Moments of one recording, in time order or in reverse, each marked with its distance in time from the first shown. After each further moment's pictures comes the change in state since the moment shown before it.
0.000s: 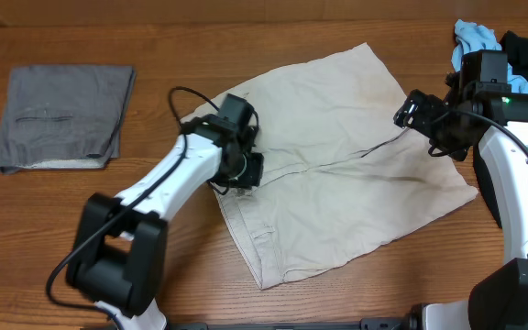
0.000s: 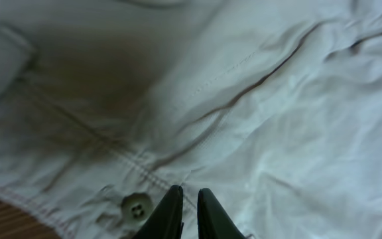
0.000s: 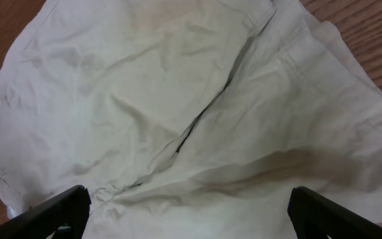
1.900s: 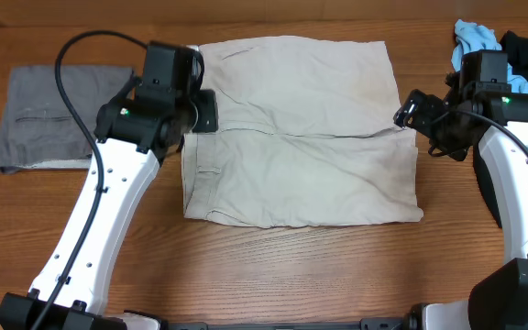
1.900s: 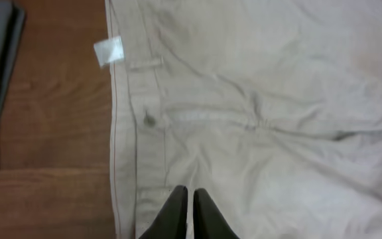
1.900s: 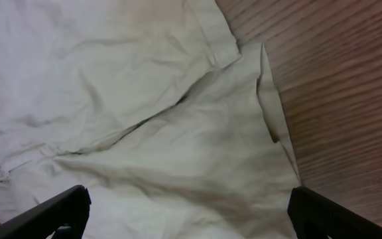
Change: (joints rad) left arm 0.156 -0.295 0.255 -0.116 -0.247 -0.033; right arm 0.000 0.000 0.000 -0.001 -0.004 0.001
